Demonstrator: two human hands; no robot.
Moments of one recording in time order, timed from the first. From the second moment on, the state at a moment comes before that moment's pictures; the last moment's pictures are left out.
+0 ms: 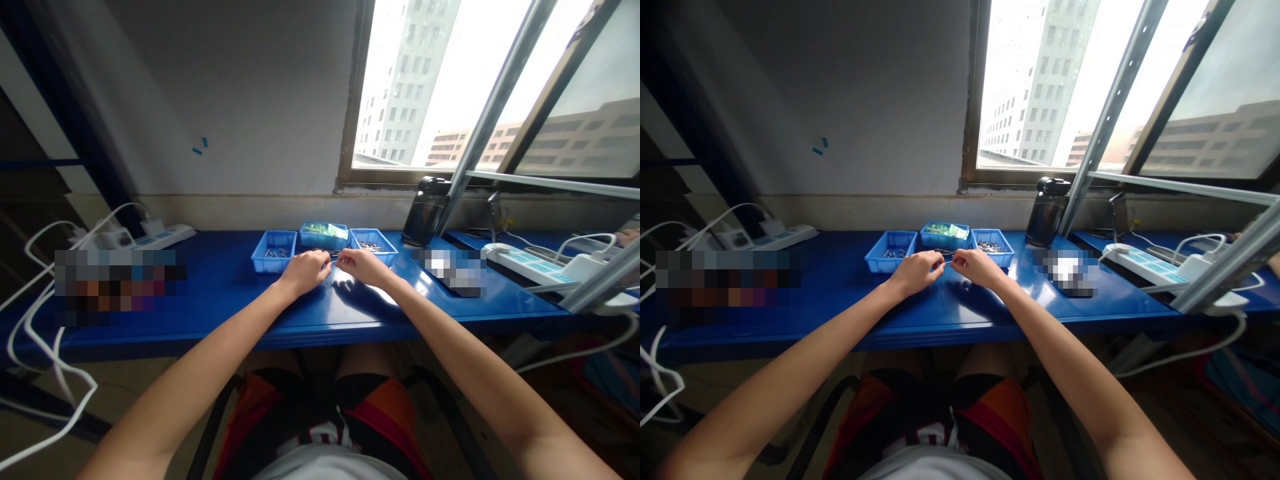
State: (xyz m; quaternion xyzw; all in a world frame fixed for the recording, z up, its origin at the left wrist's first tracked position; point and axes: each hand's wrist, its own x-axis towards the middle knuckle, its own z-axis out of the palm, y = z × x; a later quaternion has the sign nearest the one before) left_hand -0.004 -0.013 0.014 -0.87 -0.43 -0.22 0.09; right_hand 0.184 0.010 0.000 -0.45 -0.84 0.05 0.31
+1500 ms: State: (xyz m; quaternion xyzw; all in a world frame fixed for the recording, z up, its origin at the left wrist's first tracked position) left_hand -0.004 -0.011 0.012 -0.89 -0.37 -0.25 0.05; right_hand 0.181 0.001 0.002 -0.40 -0.88 0.06 0.25
